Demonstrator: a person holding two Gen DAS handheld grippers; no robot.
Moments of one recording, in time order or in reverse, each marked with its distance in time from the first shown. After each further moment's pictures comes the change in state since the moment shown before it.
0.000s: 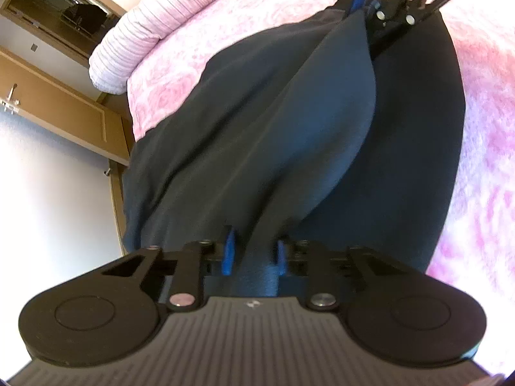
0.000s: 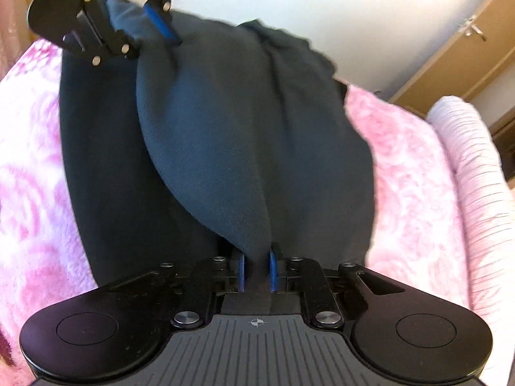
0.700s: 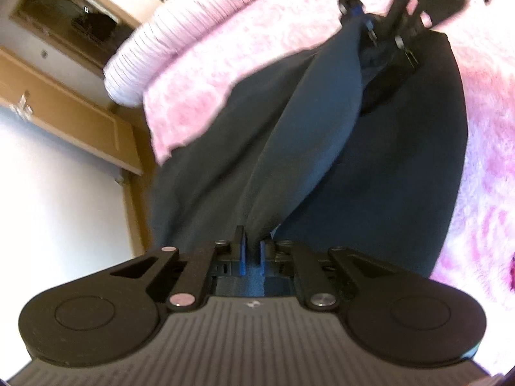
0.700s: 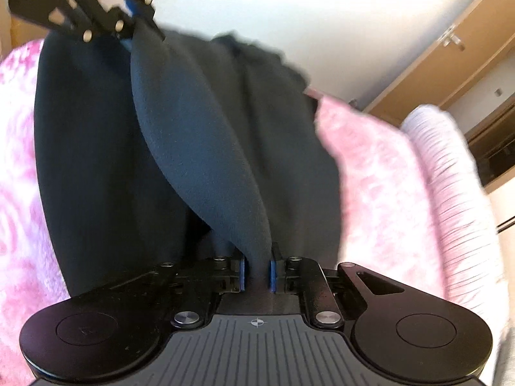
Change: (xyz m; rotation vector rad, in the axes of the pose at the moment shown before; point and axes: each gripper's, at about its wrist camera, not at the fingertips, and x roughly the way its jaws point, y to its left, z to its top) left arm -0.028 0.027 0.027 -0.001 -0.047 0.043; right arm -0.012 -0.007 0.015 0.003 -0.048 -0.099
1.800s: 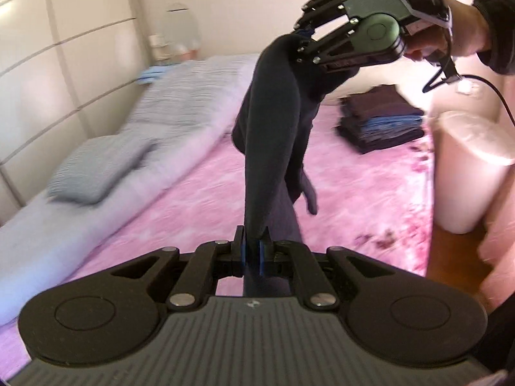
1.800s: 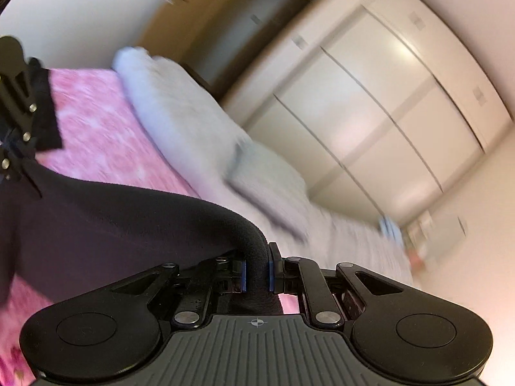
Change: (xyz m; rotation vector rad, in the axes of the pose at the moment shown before) left arm -0.324 -0.306 0.479 0.053 -0.649 -0.616; right arm -0.599 -0.066 -0.387 0.469 0.145 -0.692
